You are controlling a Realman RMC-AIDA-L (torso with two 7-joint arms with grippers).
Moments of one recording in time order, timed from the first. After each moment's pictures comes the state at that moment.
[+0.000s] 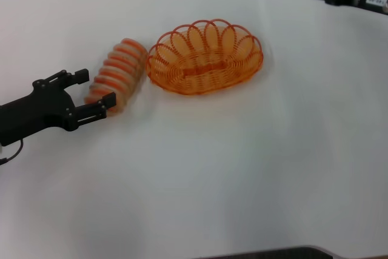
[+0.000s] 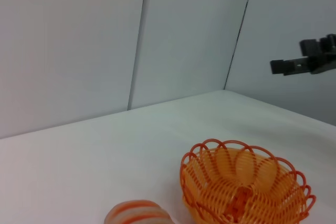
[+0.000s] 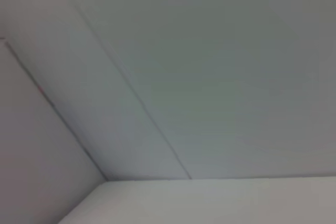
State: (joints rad) left arm -0.40 -2.14 0.54 0.58 2.01 1.45 -1.15; right arm 0.50 2.02 -0.63 -0.65 -1.80 -1.43 1.71
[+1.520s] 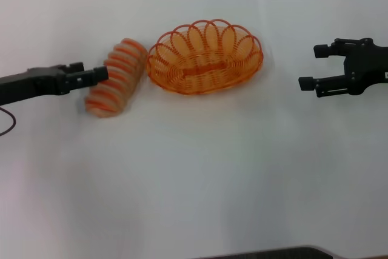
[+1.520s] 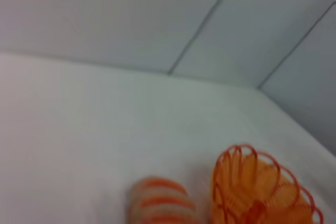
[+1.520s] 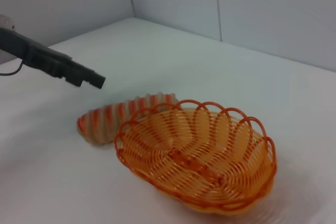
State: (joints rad) left arm -0.48 -2.08 0.67 0.65 2.03 1.39 -1.78; right arm 0.44 2.00 -0.62 -0.77 -2.16 -1.56 1.41
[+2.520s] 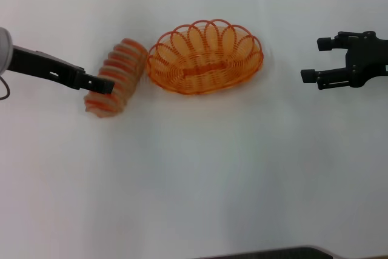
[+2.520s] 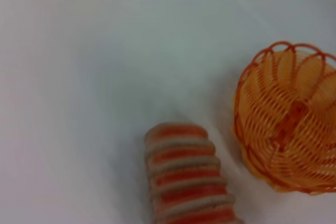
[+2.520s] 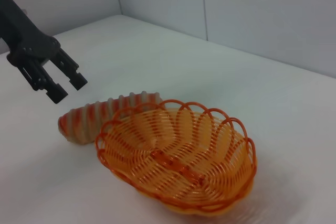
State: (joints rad) left arm -0.63 -2.15 0.91 1.12 2.56 1.51 -2.28; right arm 0.45 2.00 -0.62 -0.77 -2.16 -1.53 1.42
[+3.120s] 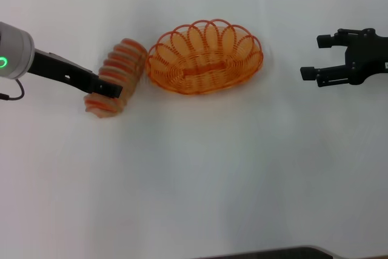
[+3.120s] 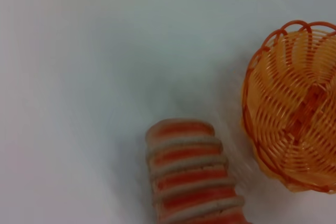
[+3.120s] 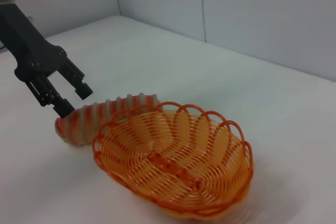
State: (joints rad) left arm -0.63 -2.16 1.04 1.11 2.59 1.43 -2.34; right arm 0.46 2.00 -0.62 -0.77 -2.16 -1.52 1.42
